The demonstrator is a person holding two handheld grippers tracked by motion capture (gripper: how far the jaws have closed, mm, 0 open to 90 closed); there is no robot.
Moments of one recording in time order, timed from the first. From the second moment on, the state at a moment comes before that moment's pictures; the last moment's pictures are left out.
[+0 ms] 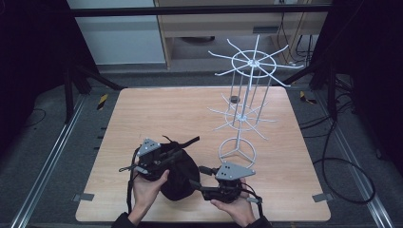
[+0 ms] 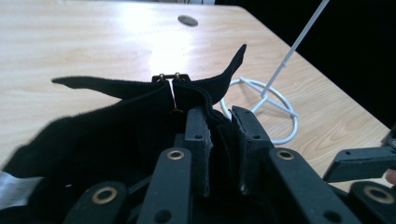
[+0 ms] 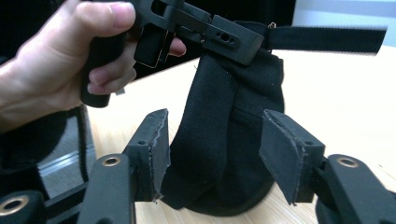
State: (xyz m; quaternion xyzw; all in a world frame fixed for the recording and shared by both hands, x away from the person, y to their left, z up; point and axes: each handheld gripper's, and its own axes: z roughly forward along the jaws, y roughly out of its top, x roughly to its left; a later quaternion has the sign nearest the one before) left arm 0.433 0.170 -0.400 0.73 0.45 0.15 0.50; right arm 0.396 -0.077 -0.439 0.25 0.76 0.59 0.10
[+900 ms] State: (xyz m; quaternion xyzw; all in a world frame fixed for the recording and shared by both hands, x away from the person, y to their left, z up) left arm 0.408 0.165 -0.371 0.72 0.37 0.13 0.57; right arm 0.405 -0.075 -0.451 0.26 0.78 0.57 0.10
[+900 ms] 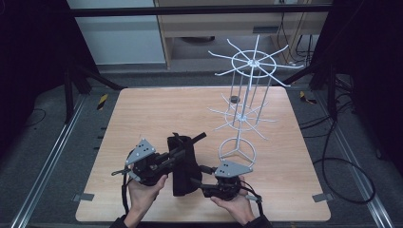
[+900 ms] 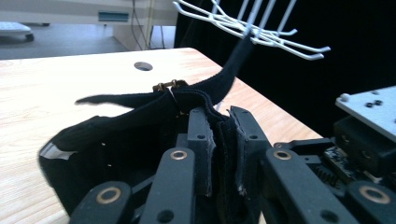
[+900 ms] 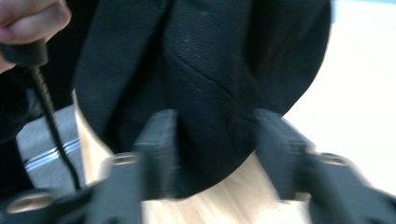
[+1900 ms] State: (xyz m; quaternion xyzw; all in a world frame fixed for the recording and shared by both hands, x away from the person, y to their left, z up) left arm 0.406 0.223 -0.411 0.74 0.41 0.18 0.51; right arm 0.401 -0.067 -0.440 0.25 0.78 0.56 0.13
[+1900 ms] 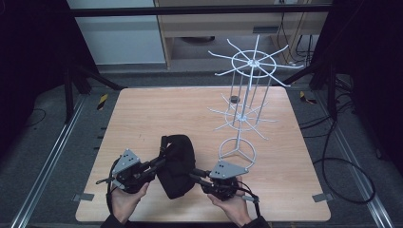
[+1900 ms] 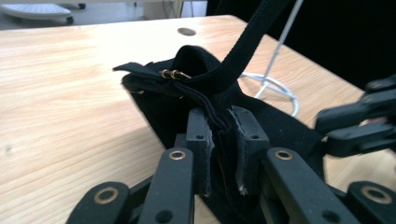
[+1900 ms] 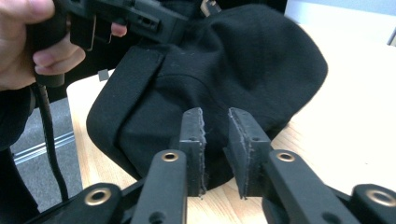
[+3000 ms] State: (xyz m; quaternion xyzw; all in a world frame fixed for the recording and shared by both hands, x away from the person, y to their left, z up) left arm 0.438 0.295 -0.463 0.76 0.51 0.26 0.32; right arm 0.412 -0.130 -0.458 0.35 0.79 0.48 0.19
